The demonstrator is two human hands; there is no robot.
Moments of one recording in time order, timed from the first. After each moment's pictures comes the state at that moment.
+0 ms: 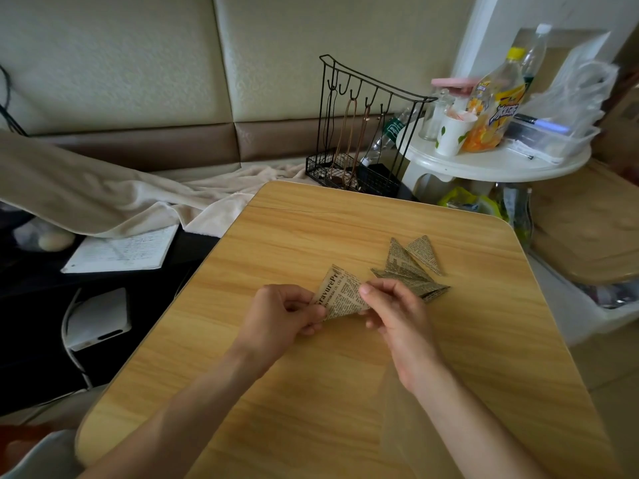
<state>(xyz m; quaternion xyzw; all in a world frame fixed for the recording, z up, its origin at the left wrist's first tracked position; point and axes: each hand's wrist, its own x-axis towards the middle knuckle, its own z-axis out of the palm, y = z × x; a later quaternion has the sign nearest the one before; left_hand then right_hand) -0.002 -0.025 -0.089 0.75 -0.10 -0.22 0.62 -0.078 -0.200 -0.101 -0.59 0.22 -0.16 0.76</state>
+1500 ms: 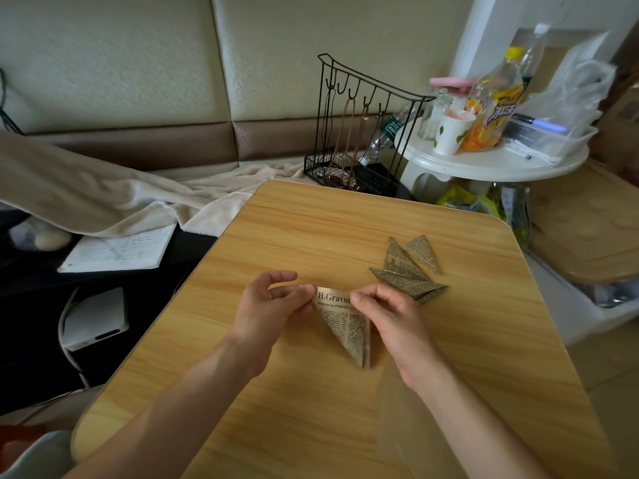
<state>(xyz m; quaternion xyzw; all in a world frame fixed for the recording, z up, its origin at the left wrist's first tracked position) 0.004 -0.026 -0.089 0.62 0.02 -0.21 0.76 -0.081 -0.202 -0.094 -0.70 0.18 -0.10 0.68</state>
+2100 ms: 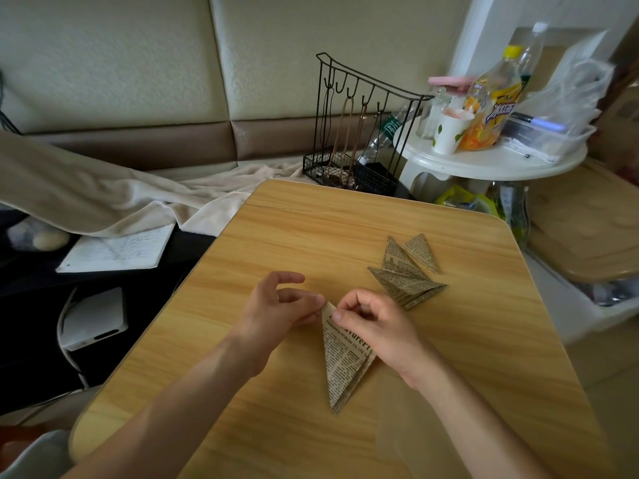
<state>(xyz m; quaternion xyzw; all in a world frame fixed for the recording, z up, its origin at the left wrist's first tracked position) 0.001 -0.028 -0.085 0.66 -0.03 -0.24 0.71 -0.082 -0.203 -0.093 -0.80 0.09 -0.02 0.59</state>
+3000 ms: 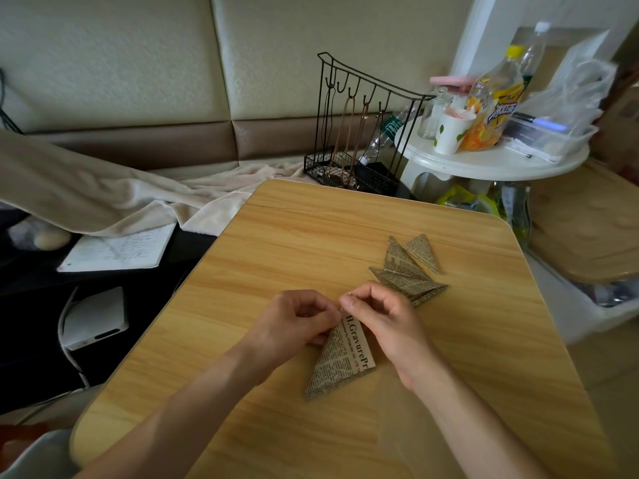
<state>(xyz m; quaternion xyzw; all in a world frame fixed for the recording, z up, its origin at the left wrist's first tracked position) -0.010 -0.031 -0.086 0.73 -0.16 -0.30 0.60 -0.083 -0.202 -0.098 -0.72 0.11 -0.08 0.68</state>
